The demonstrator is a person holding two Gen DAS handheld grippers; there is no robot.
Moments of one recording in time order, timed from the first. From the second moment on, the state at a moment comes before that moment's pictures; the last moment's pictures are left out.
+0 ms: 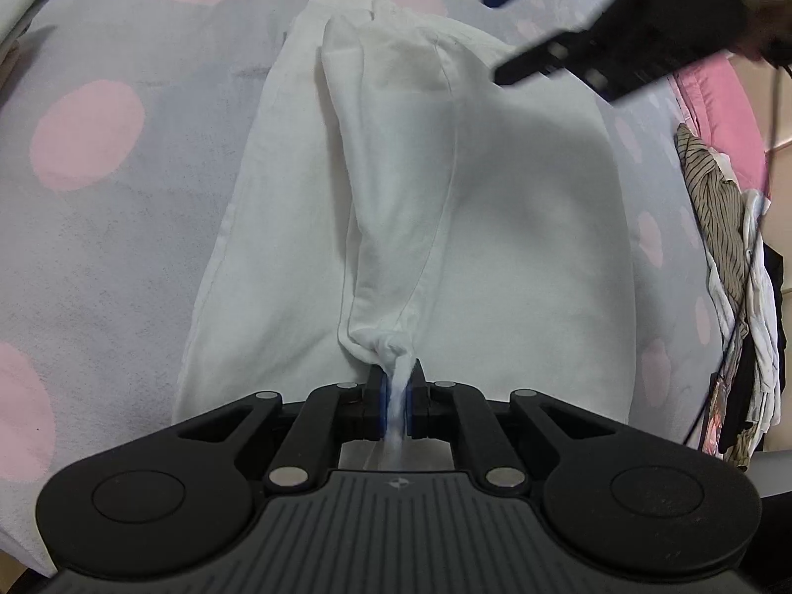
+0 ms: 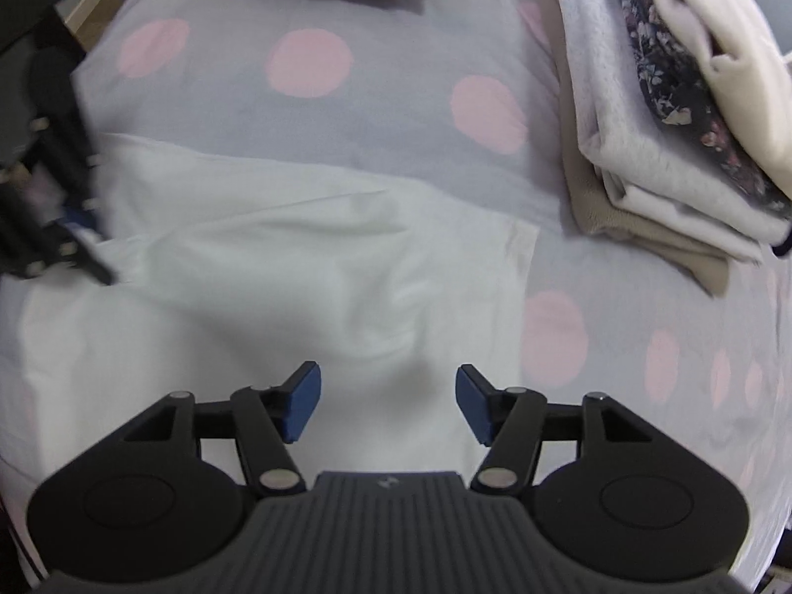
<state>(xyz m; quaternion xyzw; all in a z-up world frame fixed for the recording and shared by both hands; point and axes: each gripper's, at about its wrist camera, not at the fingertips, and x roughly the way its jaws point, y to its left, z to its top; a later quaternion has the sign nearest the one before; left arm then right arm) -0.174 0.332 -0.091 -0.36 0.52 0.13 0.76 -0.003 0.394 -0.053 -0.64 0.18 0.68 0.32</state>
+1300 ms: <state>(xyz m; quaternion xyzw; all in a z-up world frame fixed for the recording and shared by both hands) -0.190 0.314 -0.067 -0.34 0.48 0.16 0.79 -0.003 0.397 -0.057 -0.62 0.16 0.68 0.36</state>
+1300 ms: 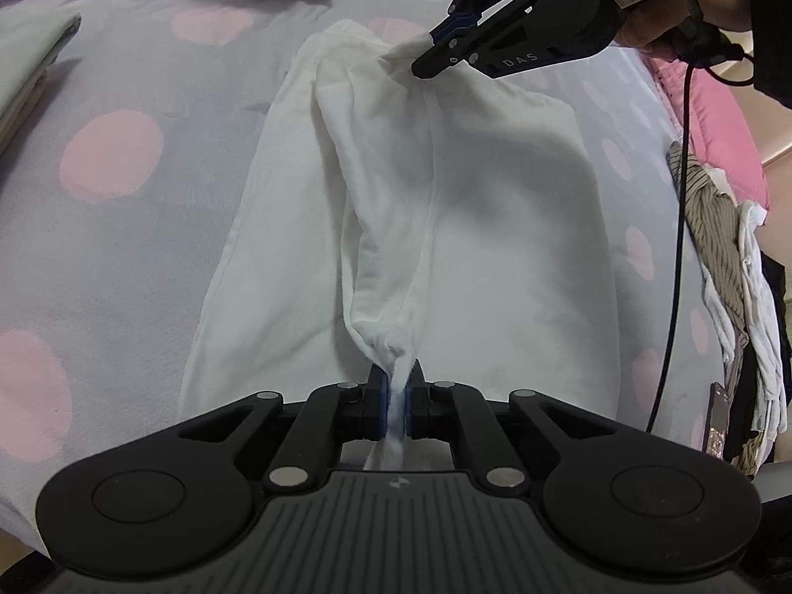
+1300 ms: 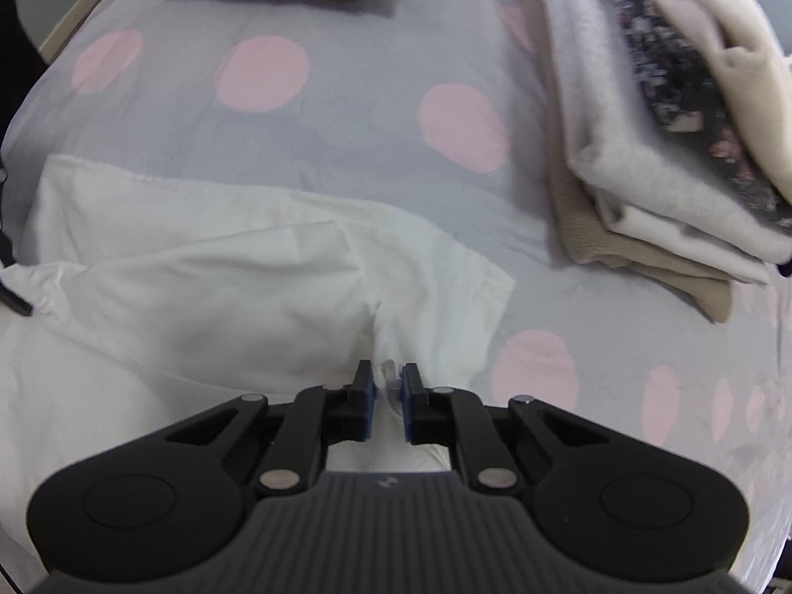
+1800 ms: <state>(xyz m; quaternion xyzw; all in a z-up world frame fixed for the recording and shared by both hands) -0.222 0.362 -0.047 -0.37 0.42 0.20 0.80 0.005 0.424 -0.031 -0.56 0.17 0.68 0.44</state>
